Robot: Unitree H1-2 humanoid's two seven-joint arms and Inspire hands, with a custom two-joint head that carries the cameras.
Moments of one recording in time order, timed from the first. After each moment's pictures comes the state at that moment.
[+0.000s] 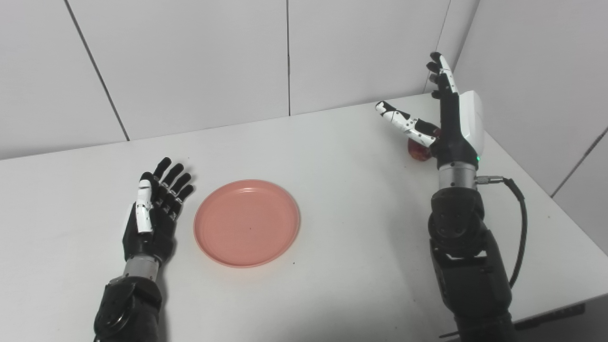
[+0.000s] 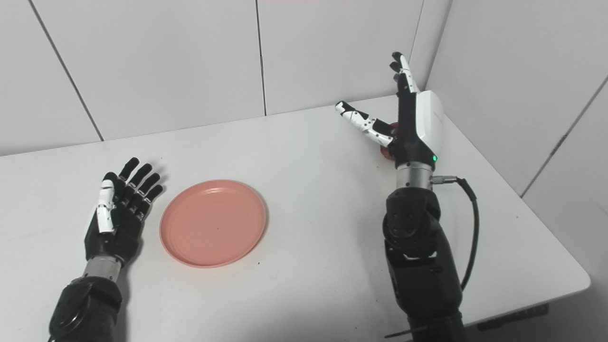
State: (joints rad) left arm -0.31 -0.04 0.10 0.27 -0.30 0.13 -0.18; right arm -0.26 -0.21 -0.17 -0.32 -0.57 0.35 -0.19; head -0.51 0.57
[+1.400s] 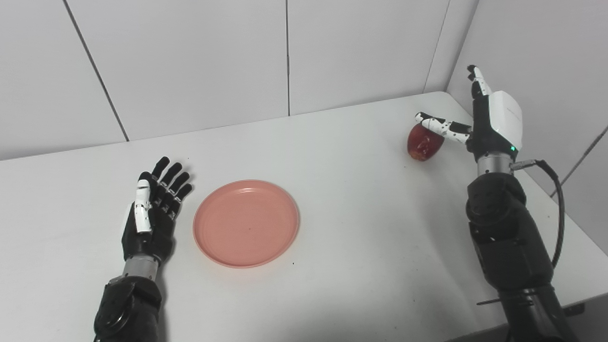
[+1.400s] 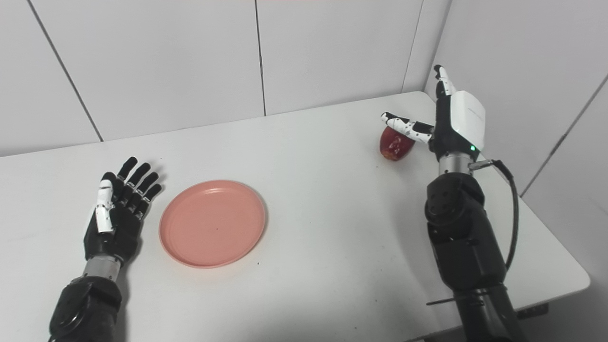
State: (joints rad) left arm -0.32 -0.04 0.10 0.29 -0.31 0.10 -0.18; right arm -0.28 -0.42 -0.18 -0.08 -0.60 0.40 -0.12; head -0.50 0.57
